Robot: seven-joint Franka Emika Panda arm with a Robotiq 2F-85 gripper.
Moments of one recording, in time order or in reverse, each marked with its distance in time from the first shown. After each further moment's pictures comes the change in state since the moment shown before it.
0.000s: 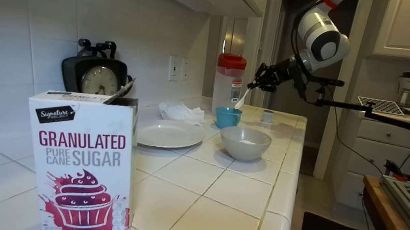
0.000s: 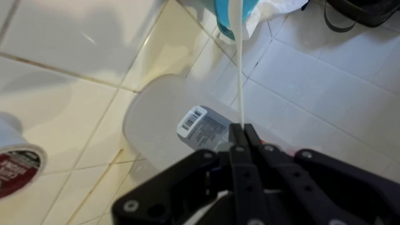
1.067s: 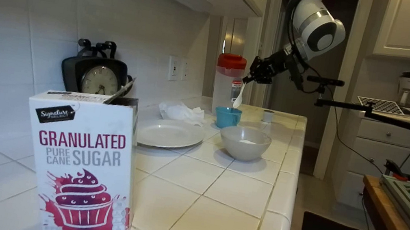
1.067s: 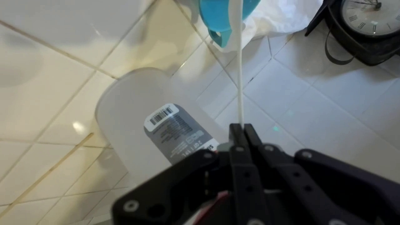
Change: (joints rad) arm 0.048 -0.028 0.049 0.032 -0.142 0.131 0.011
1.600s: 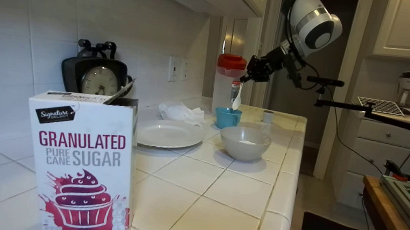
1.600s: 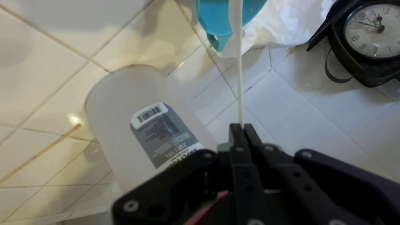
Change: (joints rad) arm 0.023 0.001 0.020 0.012 -0.072 0.050 0.000
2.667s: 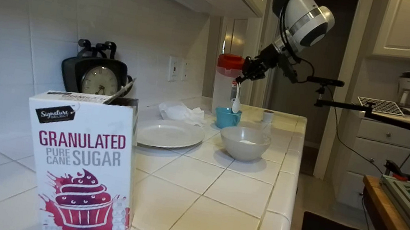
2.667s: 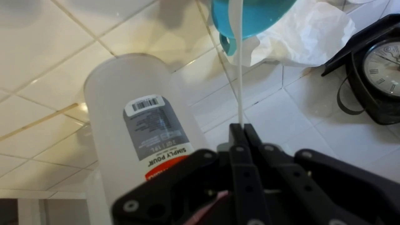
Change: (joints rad) arm 0.033 0.033 0.033 0.029 -0.206 0.112 0.073
